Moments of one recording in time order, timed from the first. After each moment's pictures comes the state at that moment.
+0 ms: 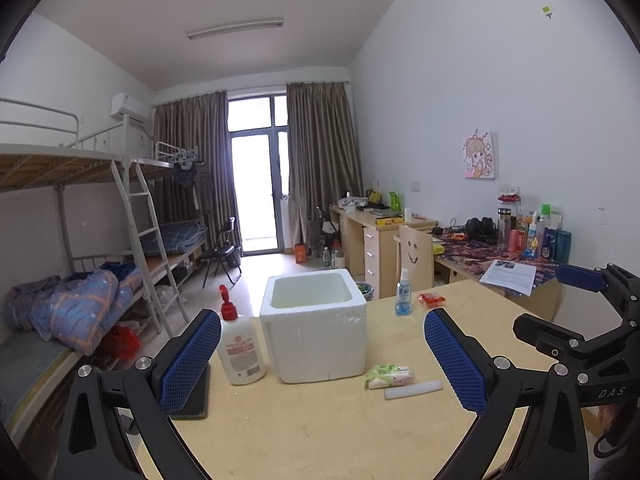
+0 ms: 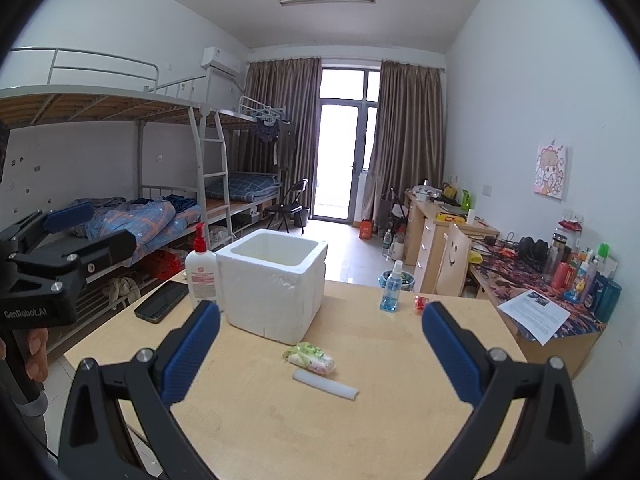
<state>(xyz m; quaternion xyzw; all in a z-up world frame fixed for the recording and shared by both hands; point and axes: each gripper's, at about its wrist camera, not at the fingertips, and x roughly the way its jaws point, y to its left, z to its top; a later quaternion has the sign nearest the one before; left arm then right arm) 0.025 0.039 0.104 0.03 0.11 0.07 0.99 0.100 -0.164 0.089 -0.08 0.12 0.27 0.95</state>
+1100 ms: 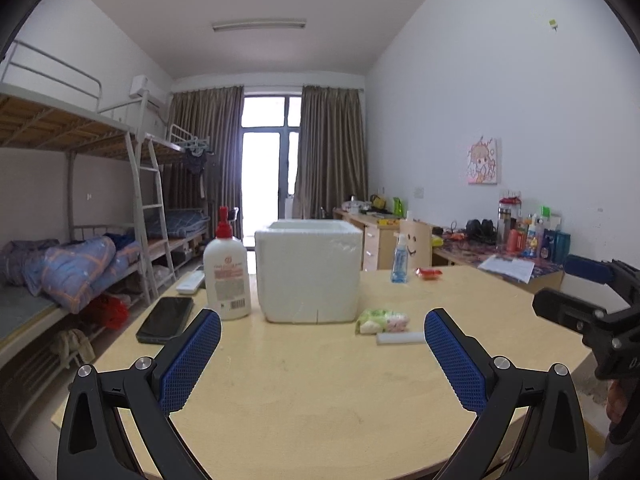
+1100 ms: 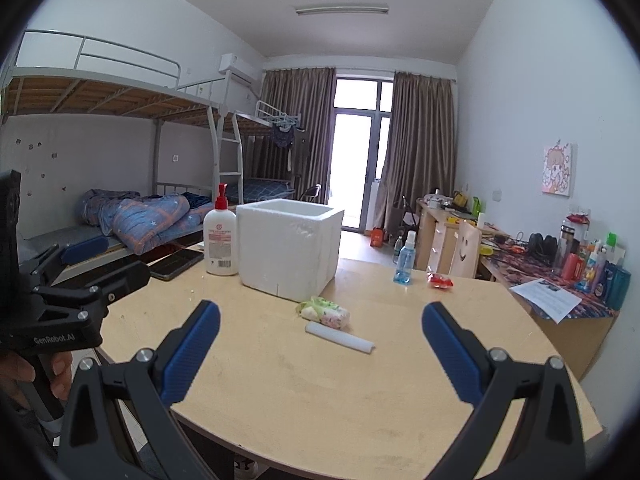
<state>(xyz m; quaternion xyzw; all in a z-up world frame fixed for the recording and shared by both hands) -0.003 0.040 -0.012 -0.02 0.09 0.08 0.99 0.066 -0.181 0.001 -0.08 0.09 0.29 0.95</state>
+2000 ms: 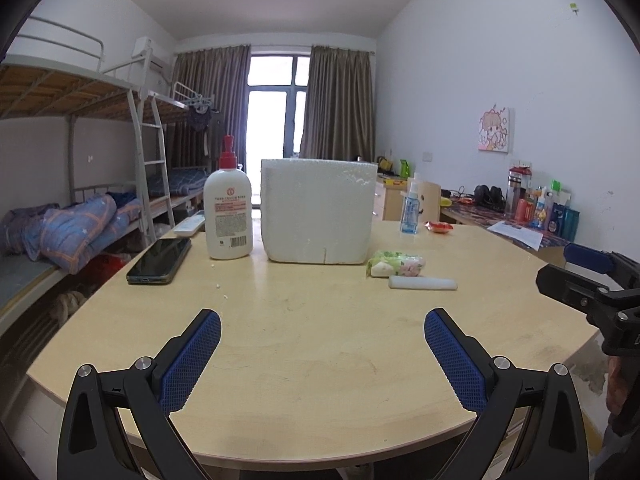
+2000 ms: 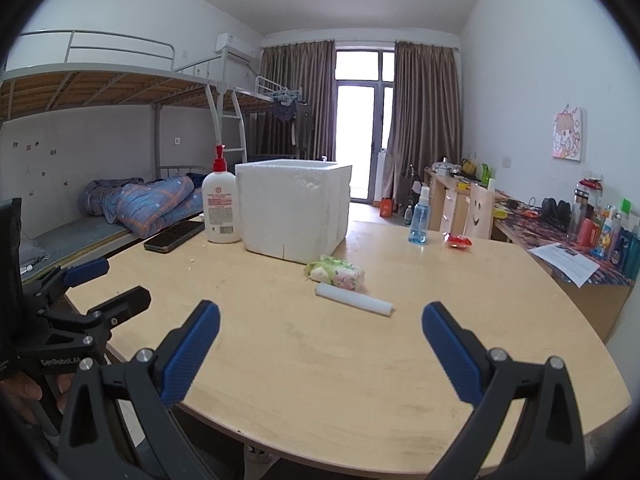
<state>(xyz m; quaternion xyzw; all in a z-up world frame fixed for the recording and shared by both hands) 0.009 0.053 -0.052 -0.04 0.16 0.08 0.98 0.086 -0.177 -0.034 -0.07 0.15 0.30 0.94</state>
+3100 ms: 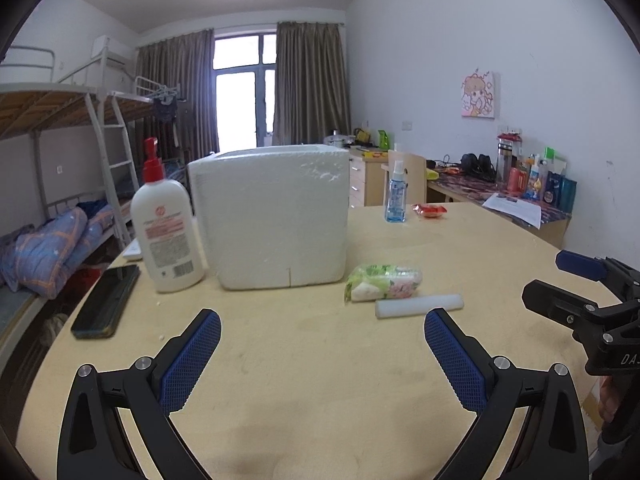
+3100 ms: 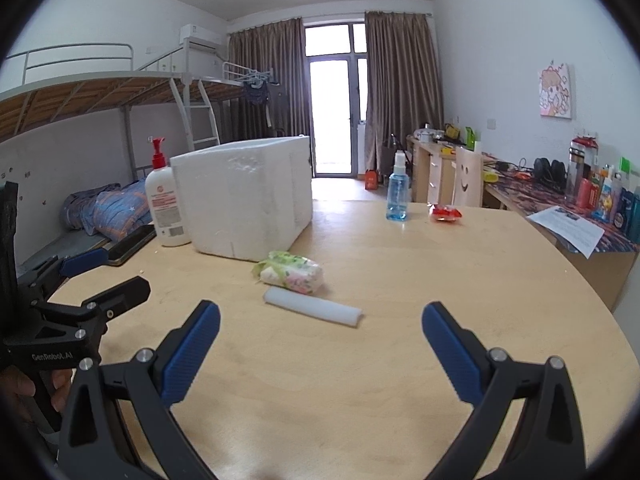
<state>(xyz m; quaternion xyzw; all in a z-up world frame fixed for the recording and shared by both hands) 0.115 0.037 -0.036 0.00 0.21 0.04 0.98 0.168 -0.189 -0.040 -0.04 0.21 0.27 0.94</state>
